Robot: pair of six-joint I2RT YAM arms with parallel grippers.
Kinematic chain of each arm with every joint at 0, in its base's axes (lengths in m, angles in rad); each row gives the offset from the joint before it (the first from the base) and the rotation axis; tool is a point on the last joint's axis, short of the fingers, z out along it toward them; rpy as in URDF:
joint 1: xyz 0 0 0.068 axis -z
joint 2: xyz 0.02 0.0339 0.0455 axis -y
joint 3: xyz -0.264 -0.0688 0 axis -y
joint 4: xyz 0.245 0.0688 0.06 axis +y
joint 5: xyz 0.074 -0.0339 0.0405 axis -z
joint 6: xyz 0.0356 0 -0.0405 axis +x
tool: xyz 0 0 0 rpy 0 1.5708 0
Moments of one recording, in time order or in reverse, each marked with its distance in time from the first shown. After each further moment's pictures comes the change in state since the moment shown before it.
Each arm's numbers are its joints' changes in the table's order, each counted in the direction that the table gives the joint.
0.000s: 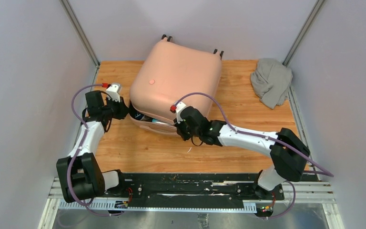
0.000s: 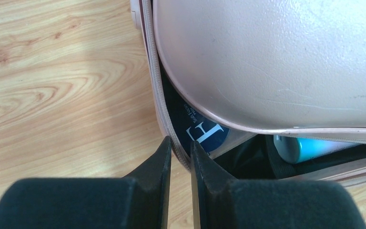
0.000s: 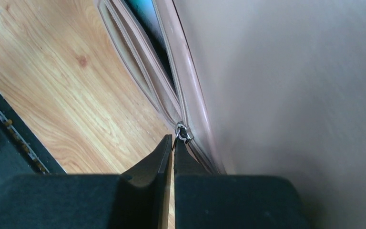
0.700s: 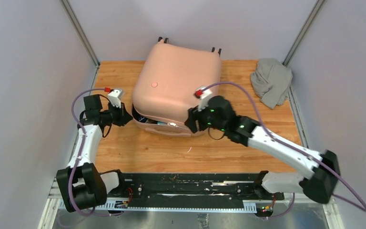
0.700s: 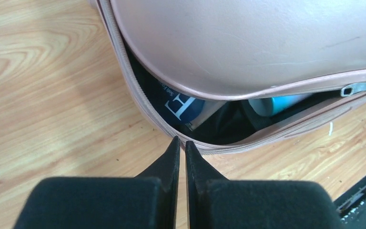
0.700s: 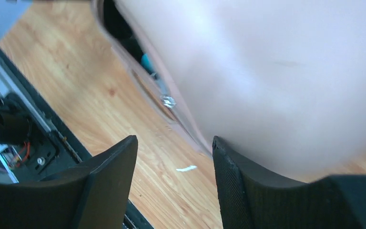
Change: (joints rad) left arm -0.026 0.085 0.015 0.239 0.129 0.076; right arm 0.064 0.233 0.060 0.162 -0.020 0.049
